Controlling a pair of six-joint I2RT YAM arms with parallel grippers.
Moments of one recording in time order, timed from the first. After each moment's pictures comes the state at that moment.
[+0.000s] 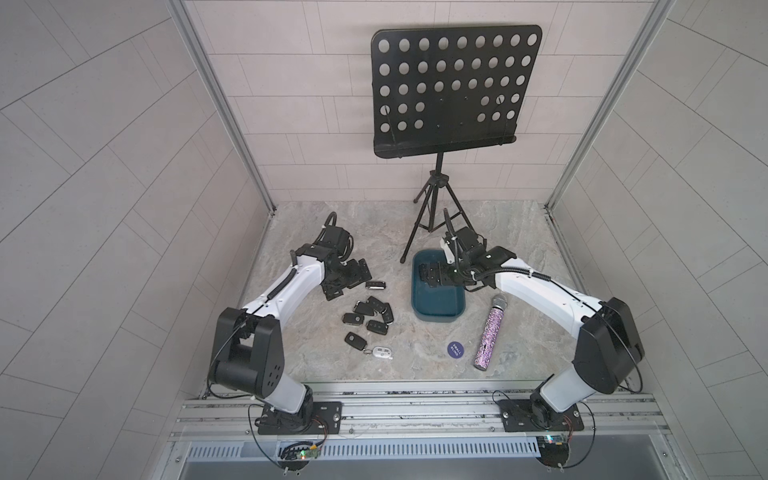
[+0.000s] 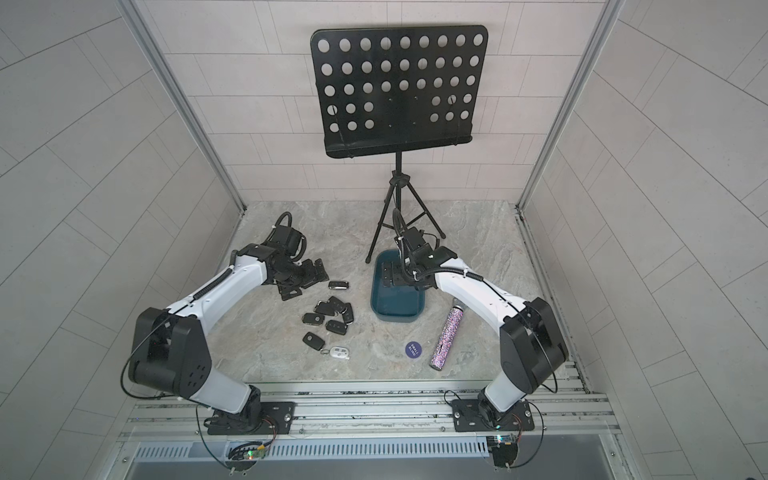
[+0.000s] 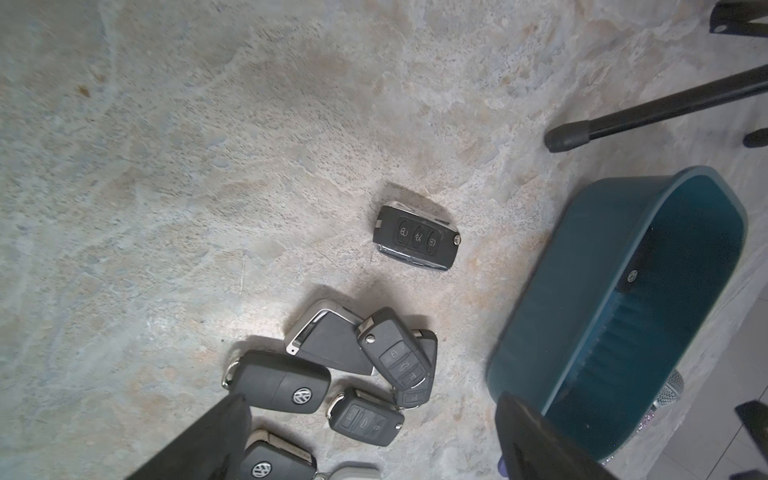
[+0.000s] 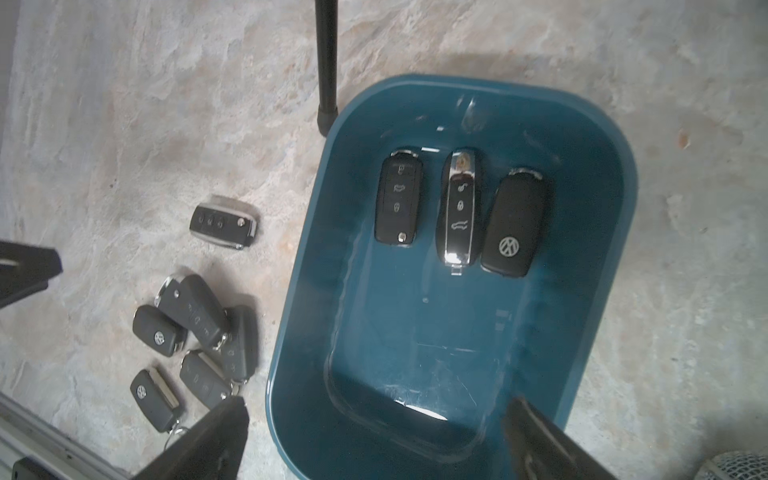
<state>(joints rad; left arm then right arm) -0.26 1.55 1.17 -0.85 0.20 -0.70 0.54 1.55 1.21 -0.66 -0.09 0.46</state>
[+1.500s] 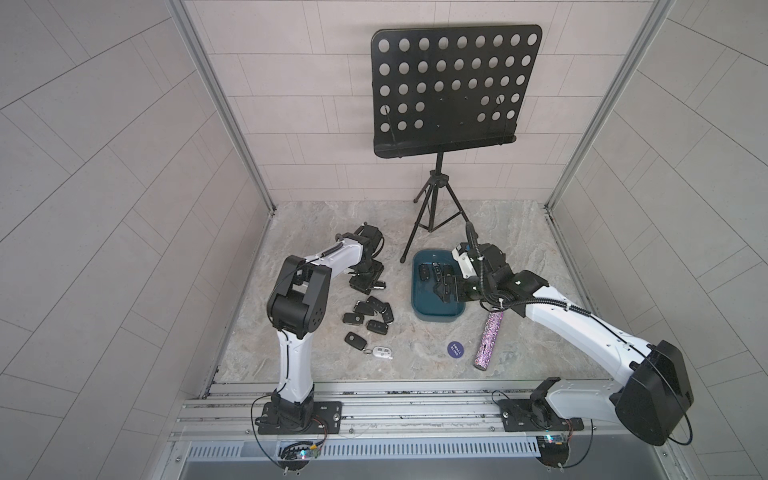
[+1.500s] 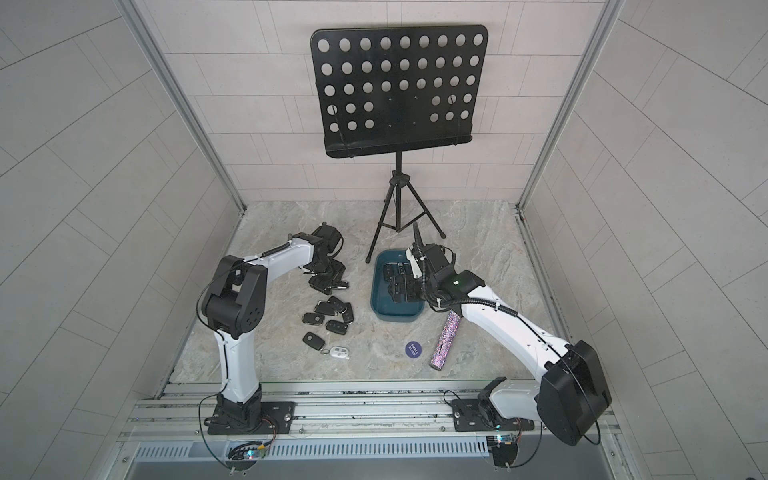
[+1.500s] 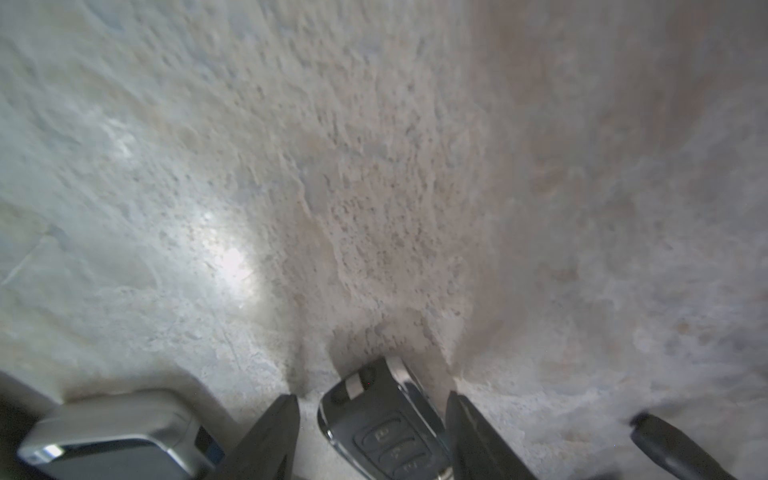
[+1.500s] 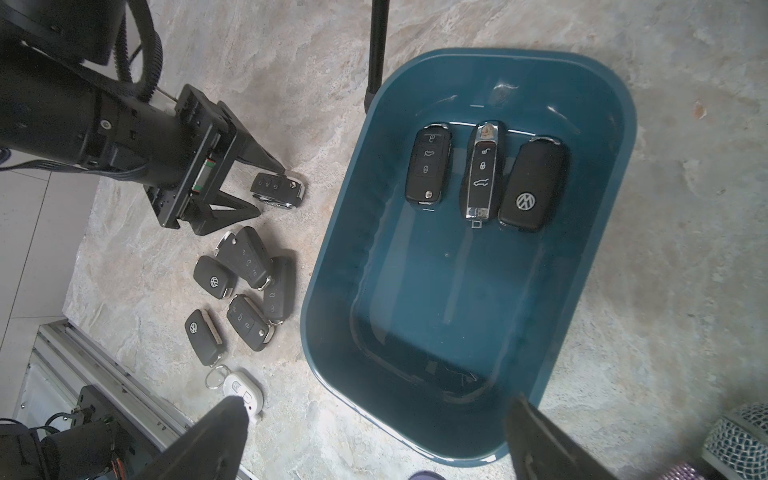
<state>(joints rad) -0.37 2.04 1.45 -0.85 0.08 -1.48 0.54 1.28 1.00 -0.57 -0.15 0.45</state>
